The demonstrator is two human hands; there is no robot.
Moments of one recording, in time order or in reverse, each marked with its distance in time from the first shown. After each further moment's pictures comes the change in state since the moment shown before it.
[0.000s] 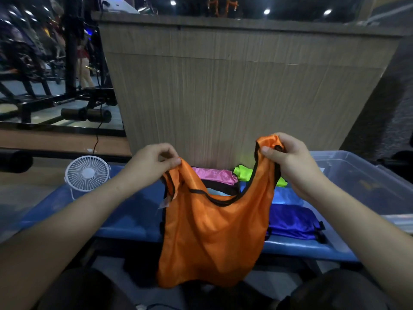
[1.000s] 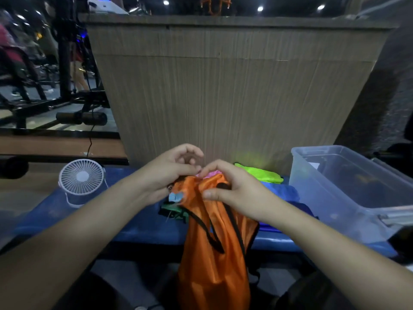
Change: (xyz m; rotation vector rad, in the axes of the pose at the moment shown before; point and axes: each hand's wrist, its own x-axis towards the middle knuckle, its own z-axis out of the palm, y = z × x) left_hand -0.012 0.050 0.031 -0.836 -0.292 -0.226; right_hand -0.042 0.001 0.061 -0.275 -0.464 -0.225
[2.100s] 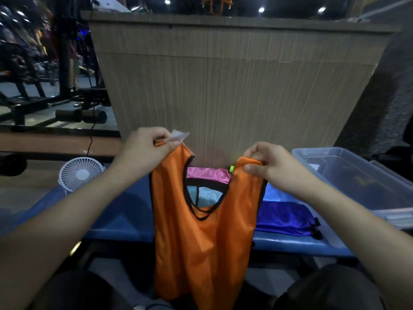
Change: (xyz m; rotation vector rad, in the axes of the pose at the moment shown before) left_hand 0.000 0.020 -0.045 0.926 0.392 0.435; right_hand 0.003 0.010 -0.066 -0.106 0.144 0.276
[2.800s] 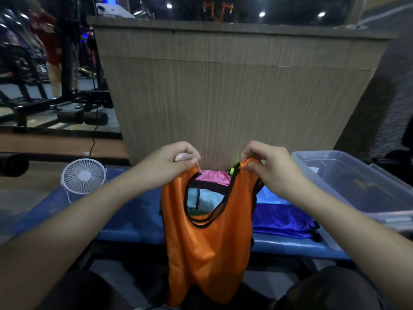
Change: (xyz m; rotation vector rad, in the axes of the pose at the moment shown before) left_hand -0.011 0.017 0.013 -0.223 -0.334 0.067; right_hand -0.002 -0.007 0.006 -0.253 0.166 -0.267
